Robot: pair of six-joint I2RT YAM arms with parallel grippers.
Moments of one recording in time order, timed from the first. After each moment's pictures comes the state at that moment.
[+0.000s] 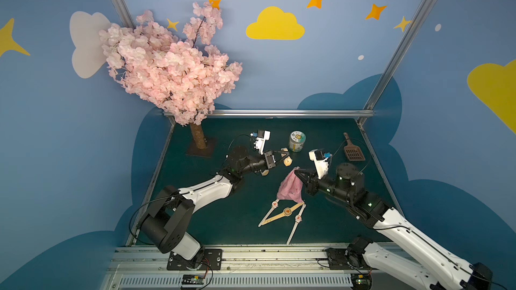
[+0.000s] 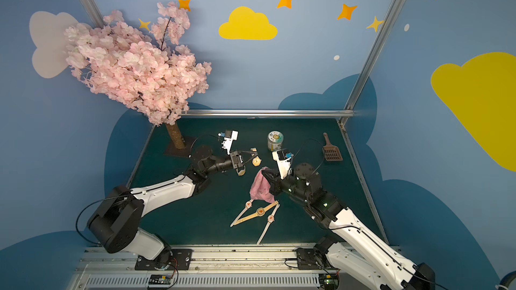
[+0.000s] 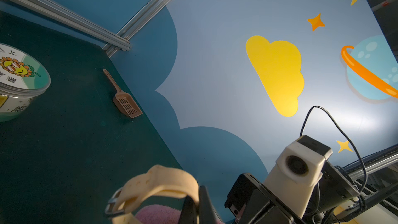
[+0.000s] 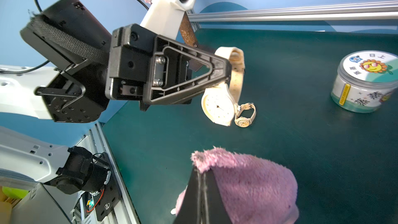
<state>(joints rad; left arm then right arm) -0.62 1.54 0.84 0.78 0.63 -1.00 0.72 0.86 0.73 -0.17 -0.24 0.33</state>
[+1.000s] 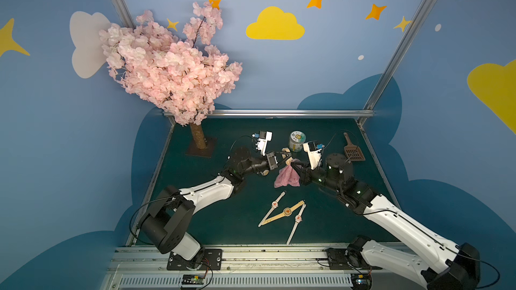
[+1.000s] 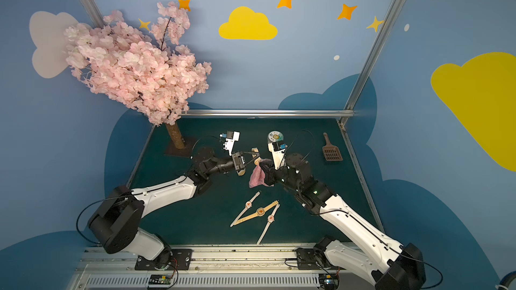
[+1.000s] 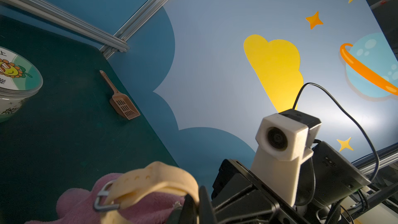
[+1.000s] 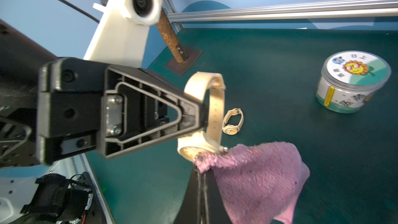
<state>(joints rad) -0.65 1.54 0.84 0.79 0.60 -0.99 0.72 1.01 0.82 -0.15 -0.19 0.34</state>
